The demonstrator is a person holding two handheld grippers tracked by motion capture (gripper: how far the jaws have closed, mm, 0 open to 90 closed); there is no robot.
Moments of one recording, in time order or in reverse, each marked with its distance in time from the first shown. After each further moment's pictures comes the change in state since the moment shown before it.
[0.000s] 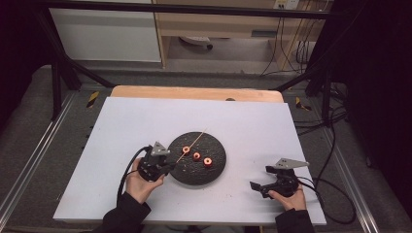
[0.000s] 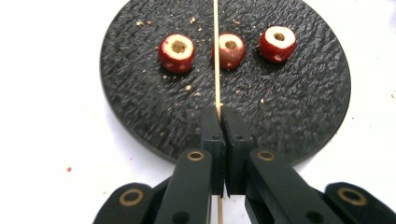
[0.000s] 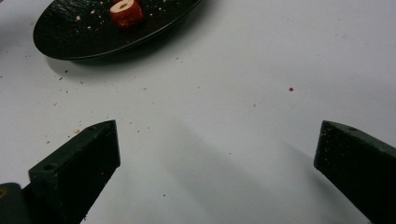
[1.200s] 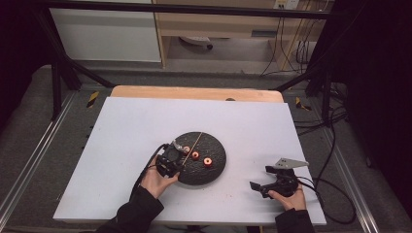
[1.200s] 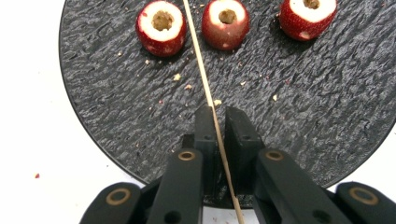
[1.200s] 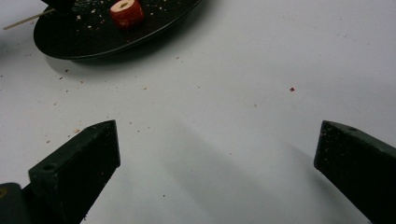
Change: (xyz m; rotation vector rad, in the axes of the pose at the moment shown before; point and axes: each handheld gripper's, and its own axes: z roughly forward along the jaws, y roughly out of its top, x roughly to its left) left arm -0.022 0.028 0.045 0.250 0.090 -0.005; right arm -0.001 0.000 0.001 0.002 0.003 -0.005
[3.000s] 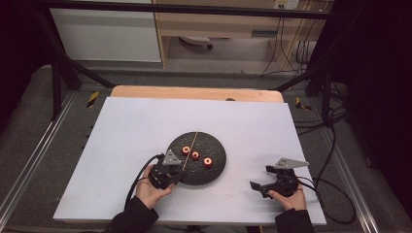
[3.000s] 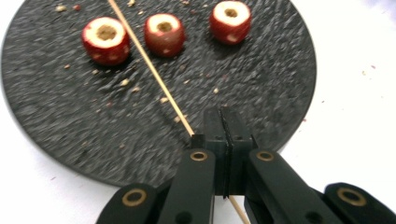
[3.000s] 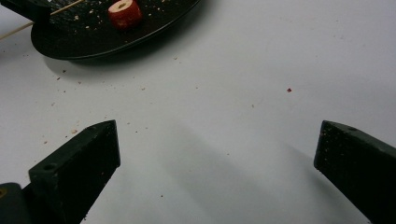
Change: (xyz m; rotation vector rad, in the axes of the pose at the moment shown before) left arm -0.001 -0.038 -0.007 -0.214 -0.171 0.086; right arm 0.000 0.000 0.000 -0.001 -0.009 -0.005
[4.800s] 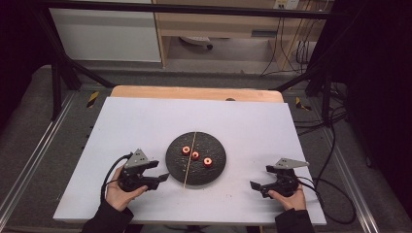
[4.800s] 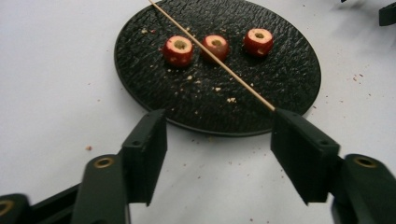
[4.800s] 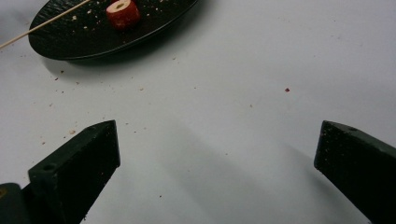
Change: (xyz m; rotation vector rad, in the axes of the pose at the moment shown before) left arm 0.035 -0.033 -0.057 -0.171 0.009 -0.006; right arm 0.000 0.000 0.000 0.000 -0.006 0.006
